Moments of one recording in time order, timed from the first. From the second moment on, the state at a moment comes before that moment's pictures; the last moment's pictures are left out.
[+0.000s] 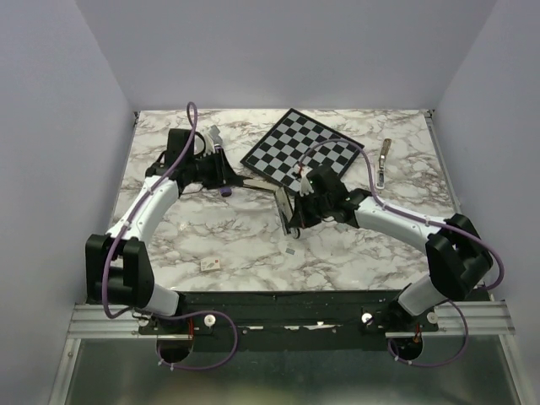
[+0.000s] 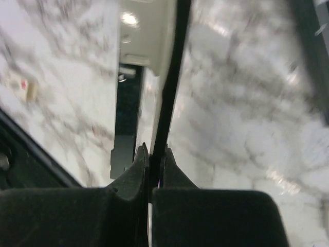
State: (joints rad) left arm -0.18 1.42 1.09 -0.45 0.62 -0.41; right arm 0.71 1.55 1.00 -0.23 -0.21 0.33
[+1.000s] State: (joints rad) left arm -0.04 1.67 1.49 -0.41 0.43 -0.36; right arm 0.76 1.49 0.96 -0.27 -0.71 0.49
